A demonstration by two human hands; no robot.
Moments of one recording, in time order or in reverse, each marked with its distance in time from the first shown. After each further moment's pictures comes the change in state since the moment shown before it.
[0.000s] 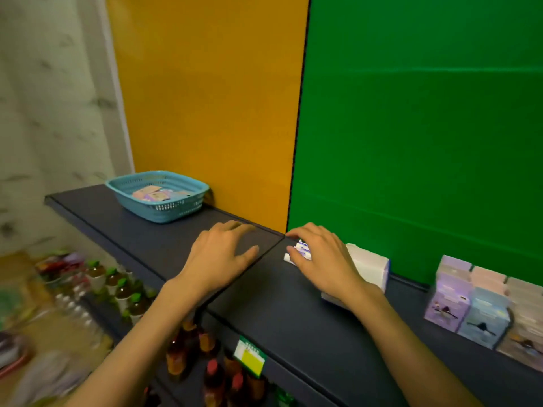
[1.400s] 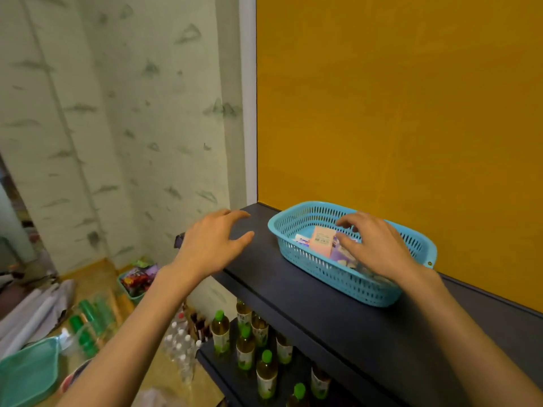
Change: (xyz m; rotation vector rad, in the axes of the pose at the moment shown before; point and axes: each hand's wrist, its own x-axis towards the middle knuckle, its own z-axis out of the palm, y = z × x) left_hand 0.111 -0.599 -0.072 0.052 0.017 -0.203; right_hand 0.415 -0.246 0.307 -0.049 -0.059 0.057
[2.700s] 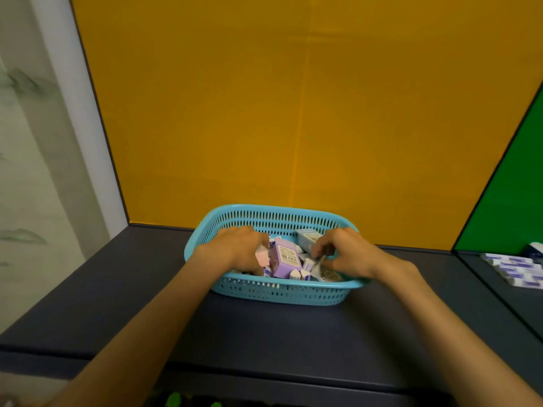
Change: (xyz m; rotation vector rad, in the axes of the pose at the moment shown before) left_hand 0.172 0.082 0.139 0.067 -0.600 0.756; right_hand -0.006 0.031 0.007 -0.107 -0.292 0.472
